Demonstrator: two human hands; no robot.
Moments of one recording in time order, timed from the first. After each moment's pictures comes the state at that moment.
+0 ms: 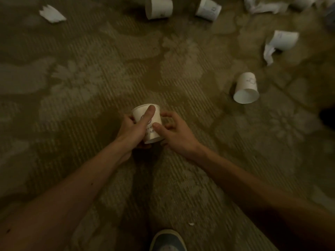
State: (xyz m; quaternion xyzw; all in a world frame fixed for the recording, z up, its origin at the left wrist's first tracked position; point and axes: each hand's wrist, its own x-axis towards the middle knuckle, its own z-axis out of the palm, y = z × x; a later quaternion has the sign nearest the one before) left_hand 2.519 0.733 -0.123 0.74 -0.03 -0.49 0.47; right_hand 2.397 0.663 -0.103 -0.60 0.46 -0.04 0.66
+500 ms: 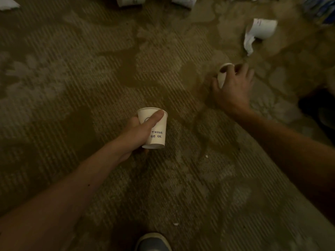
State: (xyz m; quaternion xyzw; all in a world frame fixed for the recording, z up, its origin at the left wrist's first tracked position) left_hand 2.476 0.698 -0.126 0.70 -0.12 -0.57 0.42; right_hand 2.310 0.504 -0.085 -0.81 0.58 -0.07 0.04
